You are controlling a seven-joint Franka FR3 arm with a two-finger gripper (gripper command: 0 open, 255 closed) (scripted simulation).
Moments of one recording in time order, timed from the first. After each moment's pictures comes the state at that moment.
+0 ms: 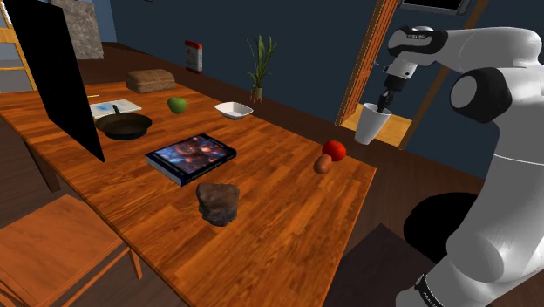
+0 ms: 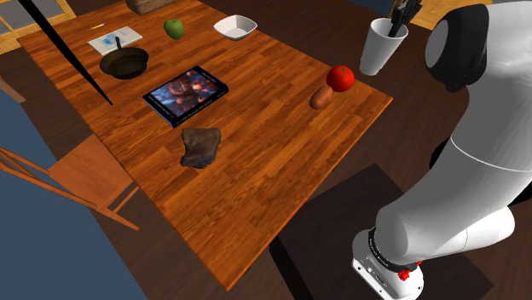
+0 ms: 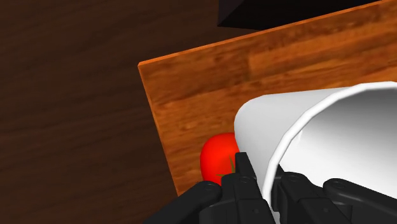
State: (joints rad) arm -0.37 0.33 -0.41 -1.34 0.25 1.53 -0.89
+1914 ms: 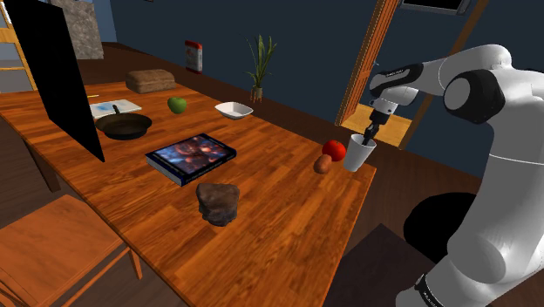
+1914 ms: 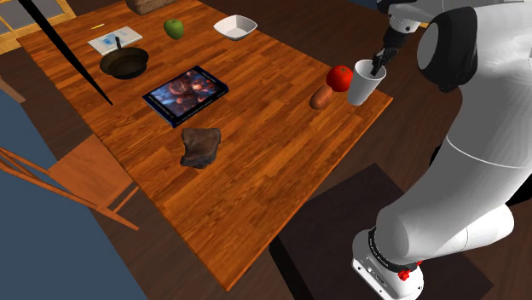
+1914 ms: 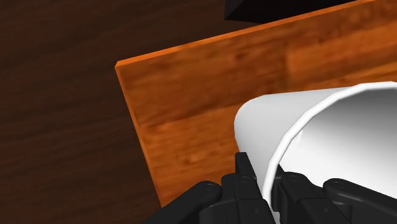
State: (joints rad) arm -0.34 0.36 -0.40 -1.68 0.28 1.91 -0.95
